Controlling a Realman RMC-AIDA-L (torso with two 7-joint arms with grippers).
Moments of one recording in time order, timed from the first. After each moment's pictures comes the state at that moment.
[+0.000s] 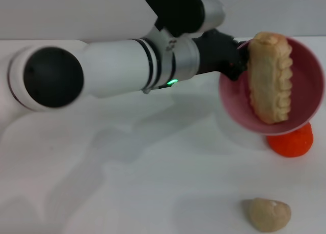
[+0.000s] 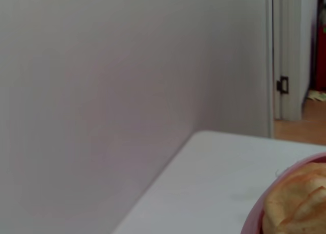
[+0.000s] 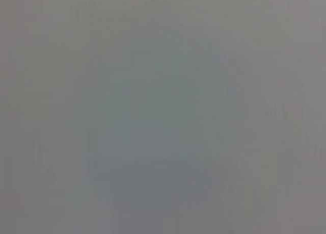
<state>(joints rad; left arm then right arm) -0.63 -2.07 1.98 1.20 -1.11 -0.41 0.88 -0.06 2.08 -0.99 -1.30 1.95 1.18 -1.68</state>
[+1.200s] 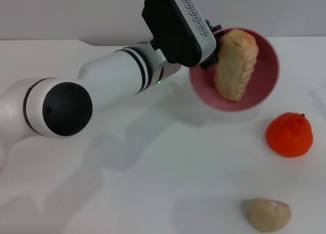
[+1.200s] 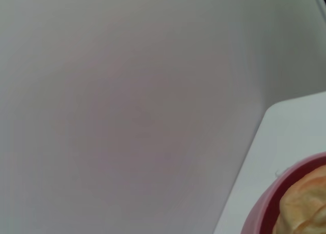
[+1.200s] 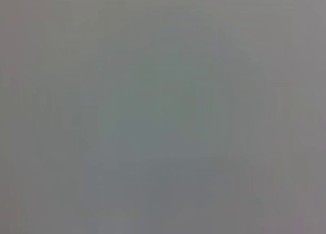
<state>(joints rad) -0.64 -2.08 2.08 1.04 -1.06 -0.07 1.15 -0.06 2.08 -1.00 -1.31 1.95 1.23 -1.67</state>
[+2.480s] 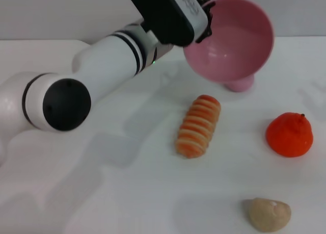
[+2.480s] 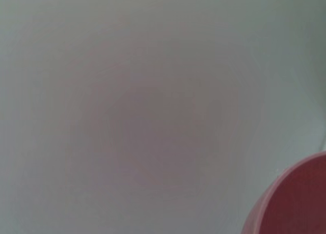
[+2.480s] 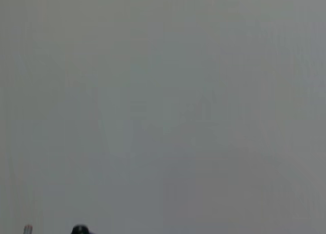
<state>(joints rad) -0.65 -2.08 2.05 1.03 -0.98 0.05 1.08 -0.04 2.08 -1.04 -1.29 1.94 1.22 -1.67</state>
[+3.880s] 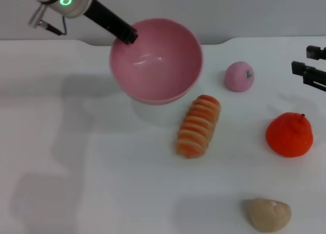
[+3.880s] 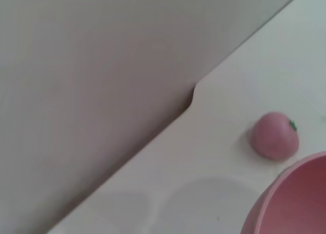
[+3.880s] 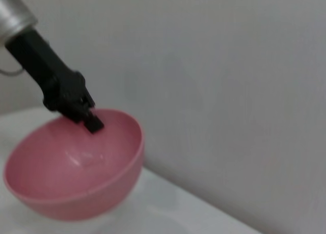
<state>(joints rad) -0.96 -2.05 1.10 1.11 -0.51 -1.39 0.67 0.06 2.07 -1.13 -1.59 1.29 1.24 -1.30</state>
